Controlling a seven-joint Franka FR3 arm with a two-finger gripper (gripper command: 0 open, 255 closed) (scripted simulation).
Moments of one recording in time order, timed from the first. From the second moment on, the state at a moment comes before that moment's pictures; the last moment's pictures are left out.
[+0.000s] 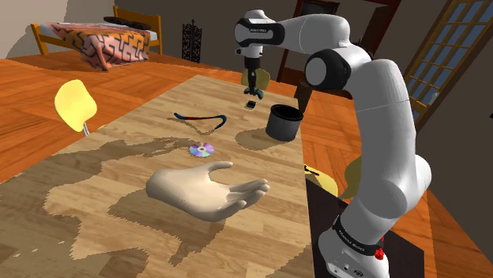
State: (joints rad) arm -0.22 0.67 -0.17 -1.04 -0.02 1.61 -1.11
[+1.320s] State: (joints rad) arm -0.43 0.50 -0.25 -1.34 -0.03 1.78 -1.41
